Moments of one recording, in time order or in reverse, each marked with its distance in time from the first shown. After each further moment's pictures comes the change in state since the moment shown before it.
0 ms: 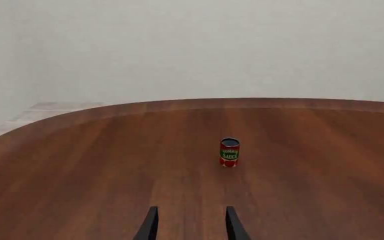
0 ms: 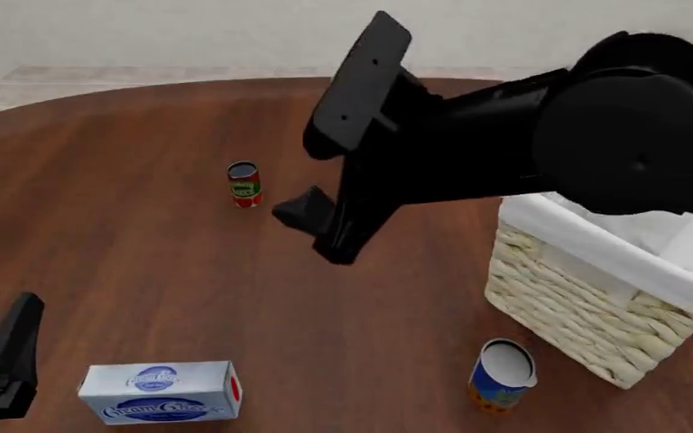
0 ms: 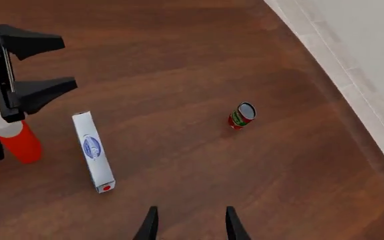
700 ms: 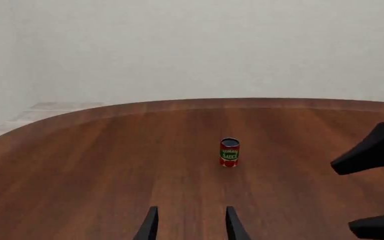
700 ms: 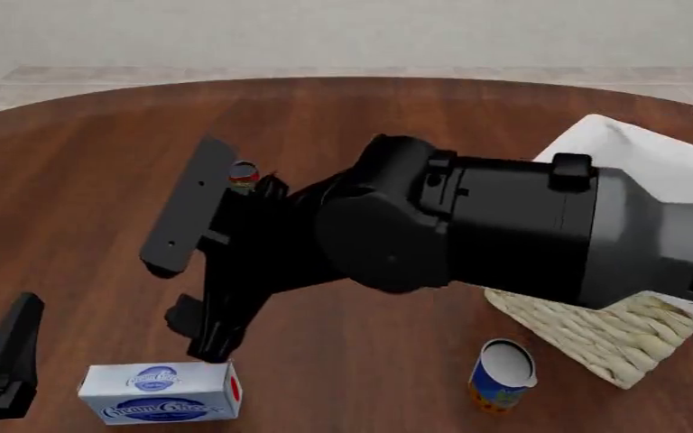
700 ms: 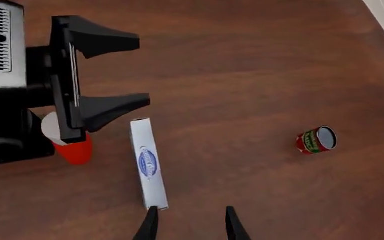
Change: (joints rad) left arm 0.000 0.000 0.000 0.000 0.000; right arm 0.192 0.286 -0.110 -0.030 0.040
